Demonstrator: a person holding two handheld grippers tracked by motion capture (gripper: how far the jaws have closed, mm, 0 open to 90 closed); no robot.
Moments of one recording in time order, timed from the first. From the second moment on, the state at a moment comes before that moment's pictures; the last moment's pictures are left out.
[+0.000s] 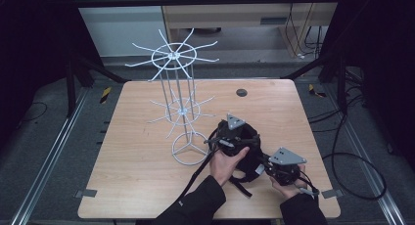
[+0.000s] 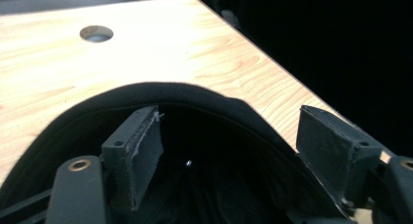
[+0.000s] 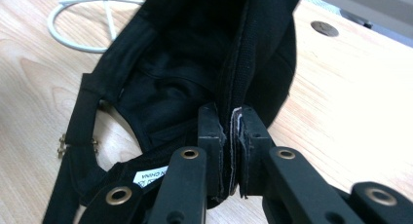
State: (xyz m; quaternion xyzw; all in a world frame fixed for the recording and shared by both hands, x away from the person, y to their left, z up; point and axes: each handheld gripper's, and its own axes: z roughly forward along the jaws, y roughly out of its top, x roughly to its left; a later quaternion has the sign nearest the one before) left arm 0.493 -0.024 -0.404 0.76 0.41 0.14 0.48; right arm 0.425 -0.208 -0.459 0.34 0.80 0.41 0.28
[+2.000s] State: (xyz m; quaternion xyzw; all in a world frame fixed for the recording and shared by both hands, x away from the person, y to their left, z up) left arm 0.460 0.014 -0.394 0.78 0.25 0.07 0.57; right arm 0.449 -0.234 -0.458 0.37 0.73 0.56 0.15
